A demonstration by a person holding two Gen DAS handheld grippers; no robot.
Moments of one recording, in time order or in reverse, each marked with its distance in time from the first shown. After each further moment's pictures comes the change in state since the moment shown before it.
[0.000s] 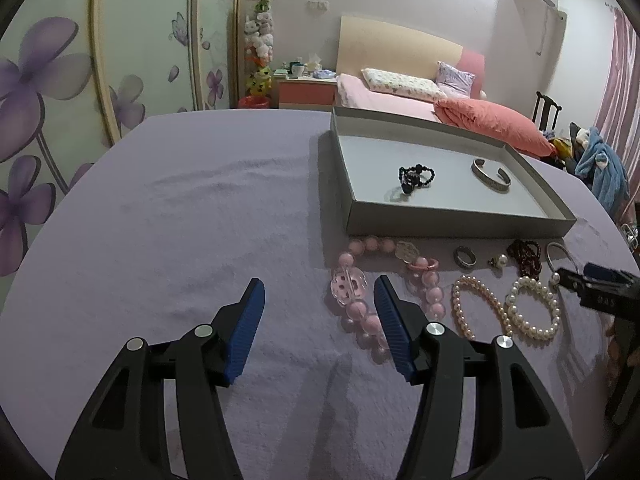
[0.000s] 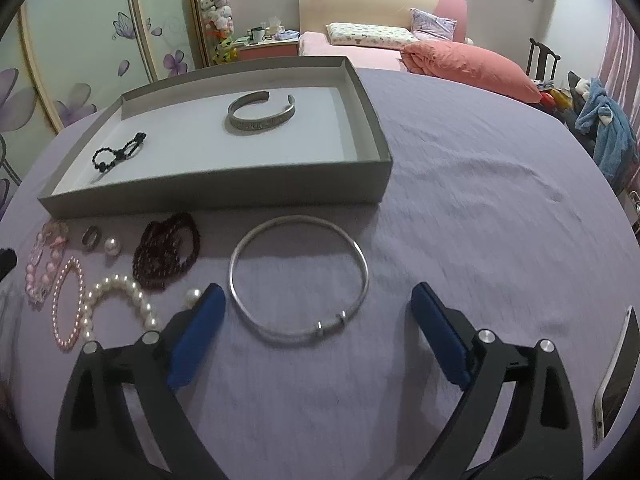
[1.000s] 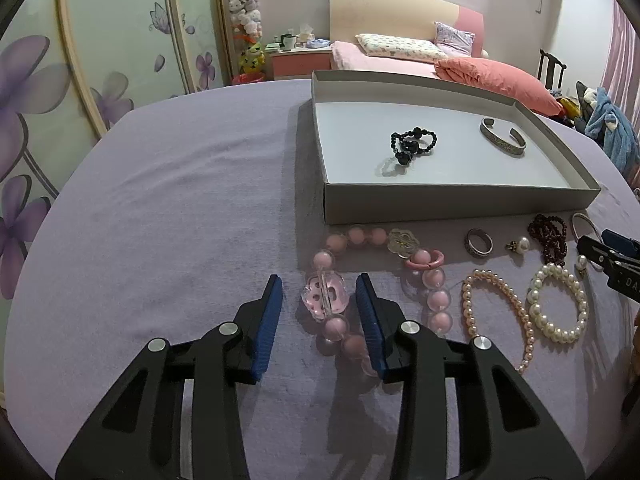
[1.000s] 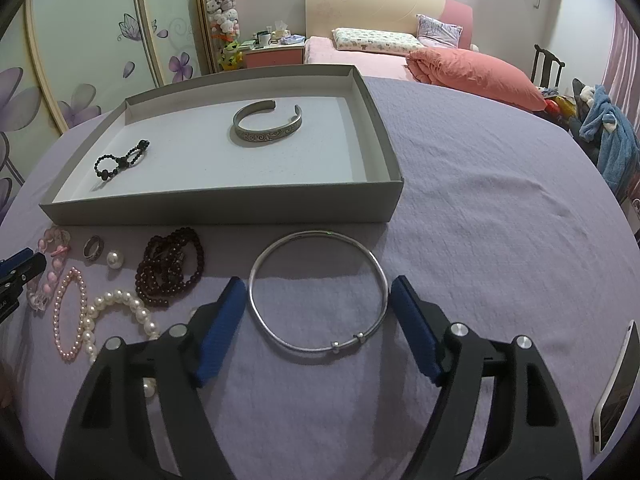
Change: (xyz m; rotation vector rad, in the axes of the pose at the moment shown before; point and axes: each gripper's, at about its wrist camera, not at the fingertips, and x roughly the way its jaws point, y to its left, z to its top) left arm 0.034 -0.020 0.009 0.085 0.118 0.048; right arm 0.000 0.003 0.004 -0.018 -0.022 0.011
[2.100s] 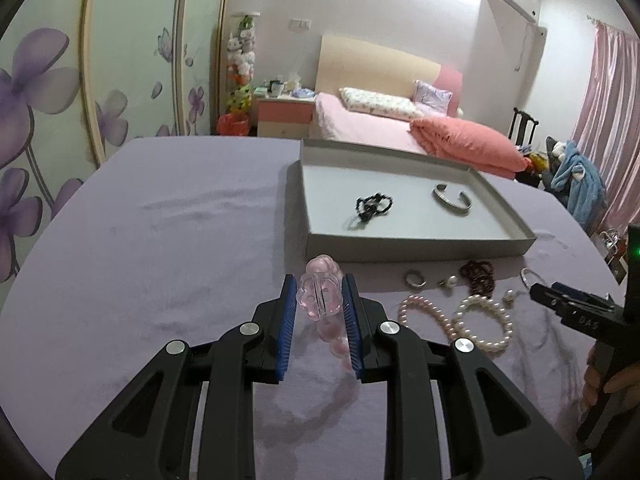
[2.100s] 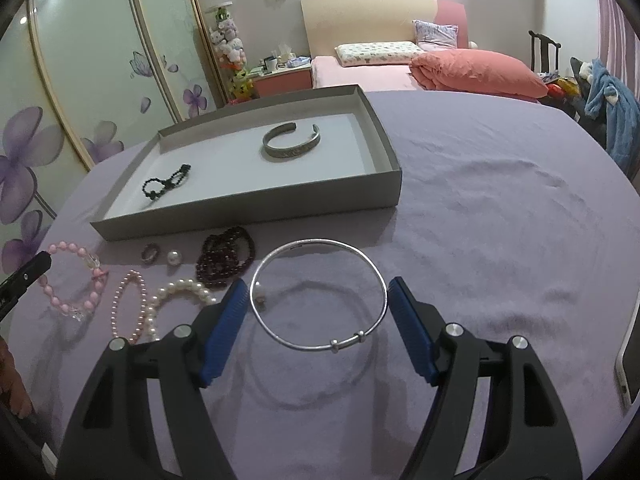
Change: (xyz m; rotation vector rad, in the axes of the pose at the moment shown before) left arm -0.064 0.009 -0.005 -0.084 -0.199 -0.136; right arm -0.045 -0.003 -0.024 0.112 -0.079 0.128
